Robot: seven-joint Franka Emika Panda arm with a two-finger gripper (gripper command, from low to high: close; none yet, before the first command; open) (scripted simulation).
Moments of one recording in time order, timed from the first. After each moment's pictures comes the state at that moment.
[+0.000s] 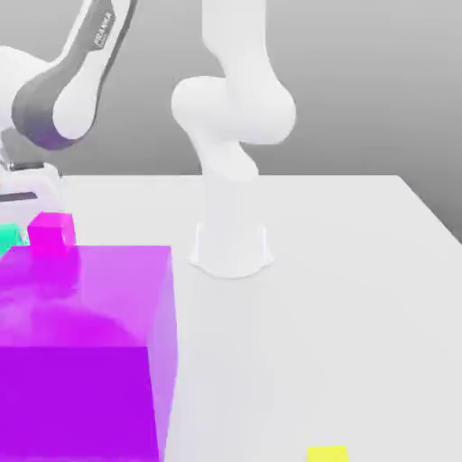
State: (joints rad) arm -0.54 -0.05 -0.24 -2.40 -0.37 2.17 -0.17
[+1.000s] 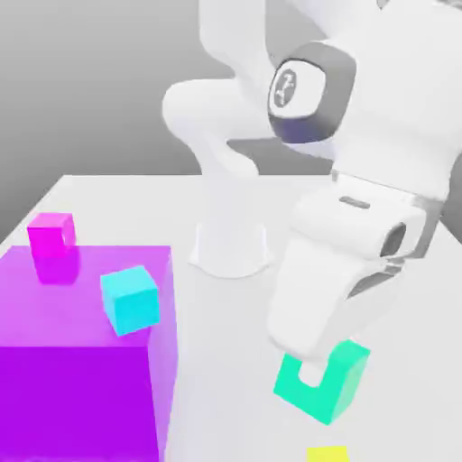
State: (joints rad) arm 0.10 0.17 0.15 -2.16 -0.44 2.46 0.53
